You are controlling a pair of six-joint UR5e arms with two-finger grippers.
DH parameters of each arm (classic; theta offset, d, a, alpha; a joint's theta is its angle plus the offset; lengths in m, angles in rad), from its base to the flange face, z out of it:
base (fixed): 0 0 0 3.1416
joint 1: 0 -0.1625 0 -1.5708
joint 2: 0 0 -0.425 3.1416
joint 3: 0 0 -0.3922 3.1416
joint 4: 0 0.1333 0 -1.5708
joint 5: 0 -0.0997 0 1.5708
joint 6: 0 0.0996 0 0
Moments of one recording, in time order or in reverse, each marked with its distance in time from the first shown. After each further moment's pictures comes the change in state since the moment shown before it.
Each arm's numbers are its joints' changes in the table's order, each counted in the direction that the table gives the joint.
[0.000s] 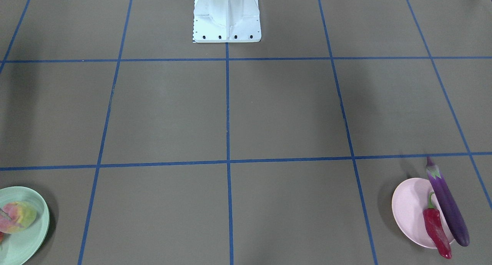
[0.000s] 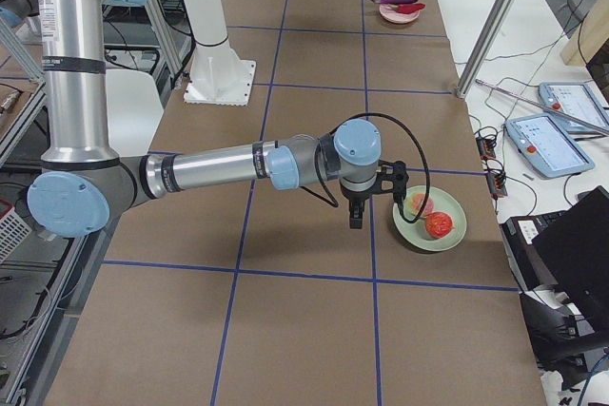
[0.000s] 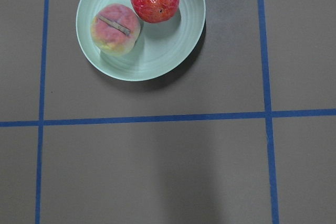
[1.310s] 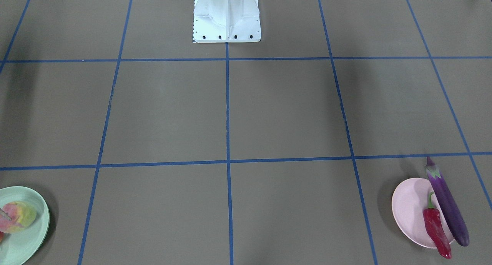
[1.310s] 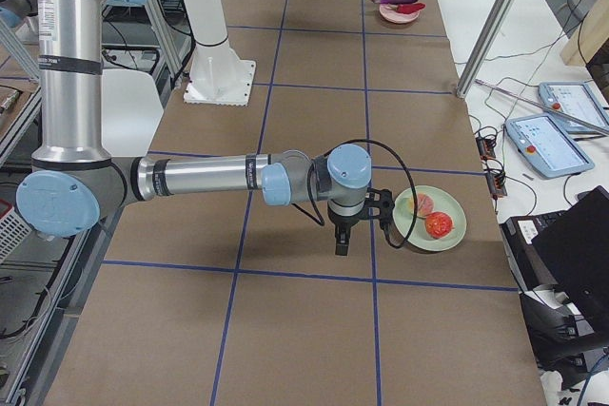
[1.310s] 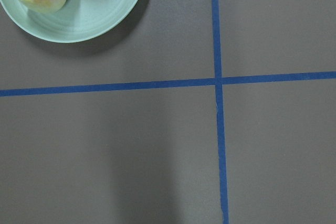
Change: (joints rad) left arm 0.007 0.187 0.183 -0.084 -0.058 -0.177; right arm 0.036 -0.042 0.049 -0.027 0.114 -0.091
